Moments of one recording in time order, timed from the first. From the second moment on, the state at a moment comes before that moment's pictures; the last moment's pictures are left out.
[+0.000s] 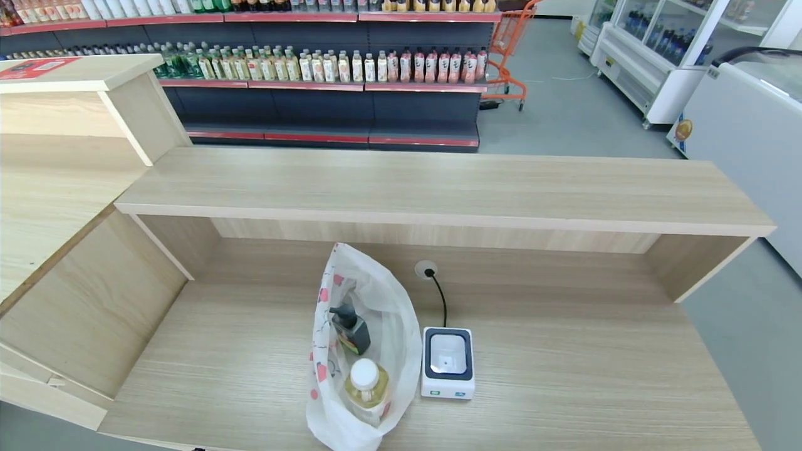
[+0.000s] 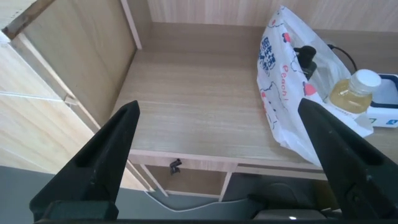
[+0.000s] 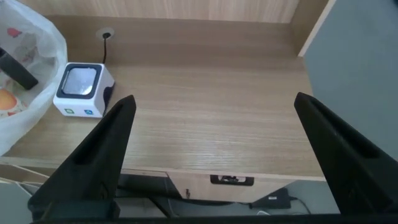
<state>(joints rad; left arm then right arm) 0.00 0.00 0.00 0.00 0.02 0.02 0.00 0.00 0.00 0.01 0.00 -0.05</state>
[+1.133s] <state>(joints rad) 0.00 0.00 0.00 0.00 0.02 0.01 0.00 0.00 0.00 0.01 0.00 -0.01</state>
